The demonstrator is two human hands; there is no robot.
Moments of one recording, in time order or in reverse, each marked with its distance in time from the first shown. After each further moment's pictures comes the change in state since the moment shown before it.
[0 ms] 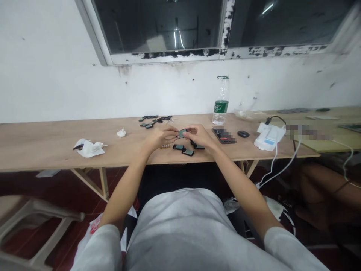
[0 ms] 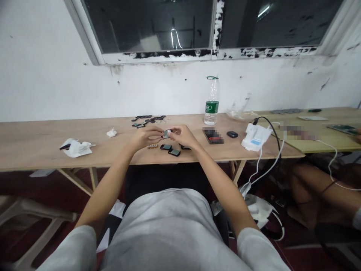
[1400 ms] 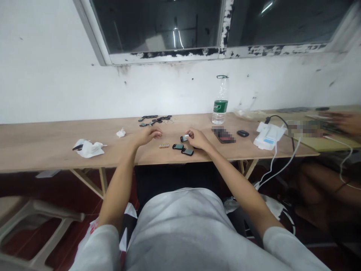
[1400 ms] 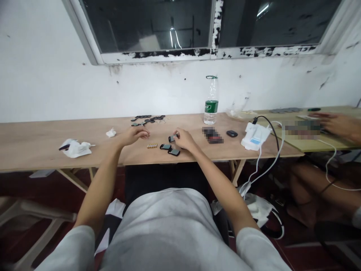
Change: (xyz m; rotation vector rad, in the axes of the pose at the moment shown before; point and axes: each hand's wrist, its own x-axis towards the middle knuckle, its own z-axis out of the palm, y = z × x) left_hand -0.032 -0.056 -0.026 -0.387 -0.211 -0.575; right_hand 0.004 0.047 0.000 -0.571 0.104 0.049
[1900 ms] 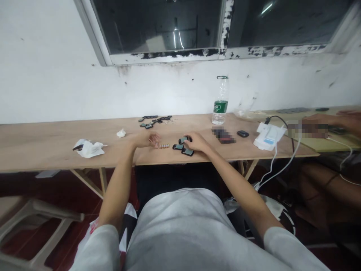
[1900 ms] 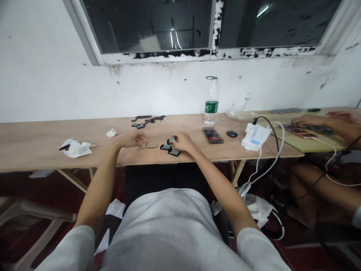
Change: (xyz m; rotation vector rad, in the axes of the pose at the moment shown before) left_hand -0.003 -0.025 -0.010 0.119 -0.241 -0.185; right_hand -0.001 0.000 0.006 -0.215 -0.105 -0.092
